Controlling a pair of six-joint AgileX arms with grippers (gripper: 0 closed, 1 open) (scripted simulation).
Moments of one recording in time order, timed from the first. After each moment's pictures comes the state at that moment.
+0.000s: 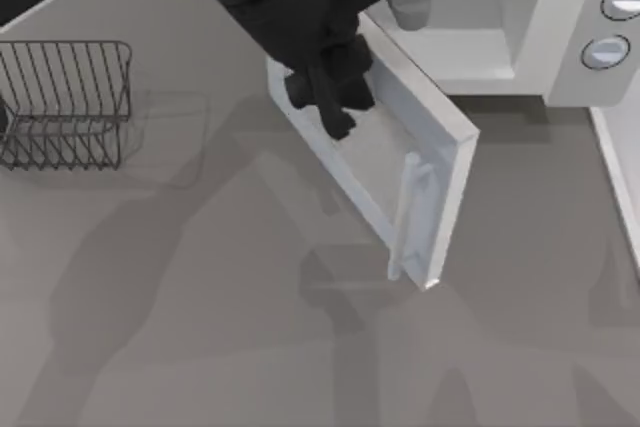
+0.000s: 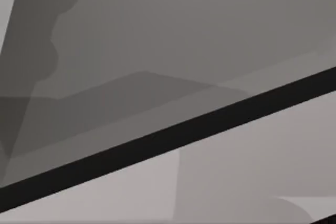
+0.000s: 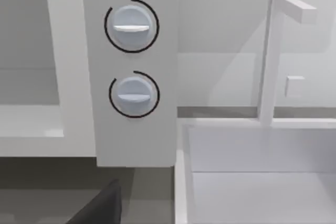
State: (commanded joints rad) left arm -0.61 1.91 1.86 -1.14 0.37 0.72; right arm 0.00 0.00 0.00 0.00 0.00 0.00
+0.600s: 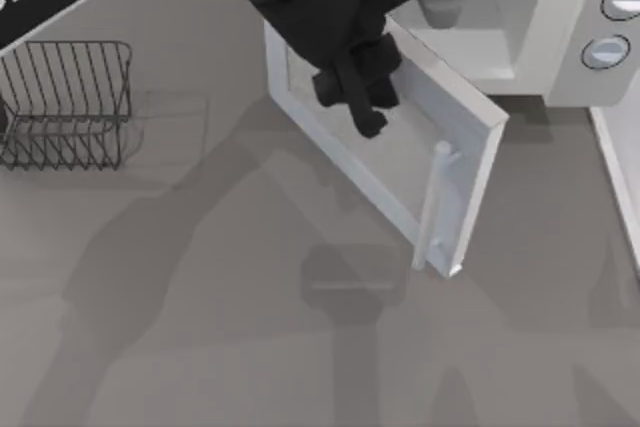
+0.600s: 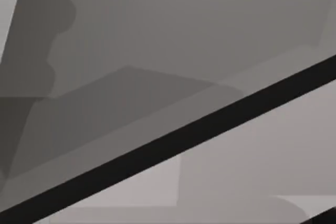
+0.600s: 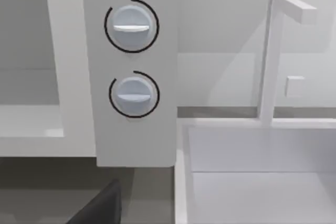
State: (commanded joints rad) left arm -0.65 1.95 1.92 -1.14 0.36 0.68; right arm 0.00 0.00 0.00 0.00 0.00 0.00
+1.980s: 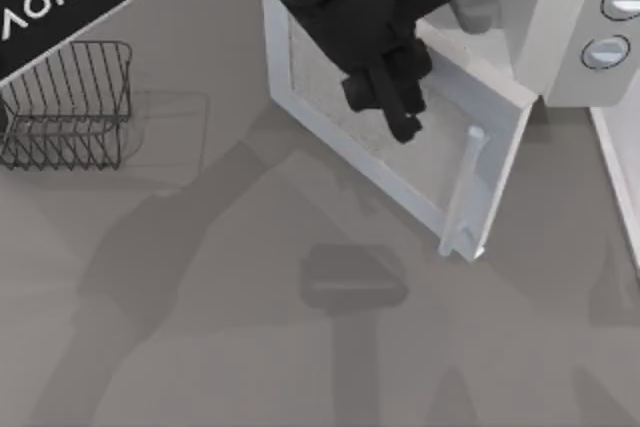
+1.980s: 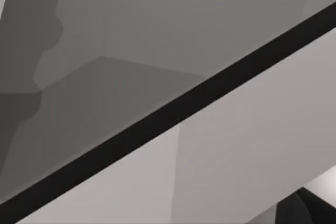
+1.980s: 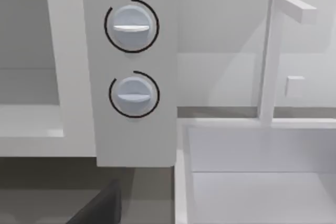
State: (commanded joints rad) left arm -0.69 2.00 1.98 -1.15 0.35 0.64; right arm 0.00 0.00 0.00 0.00 0.00 0.00
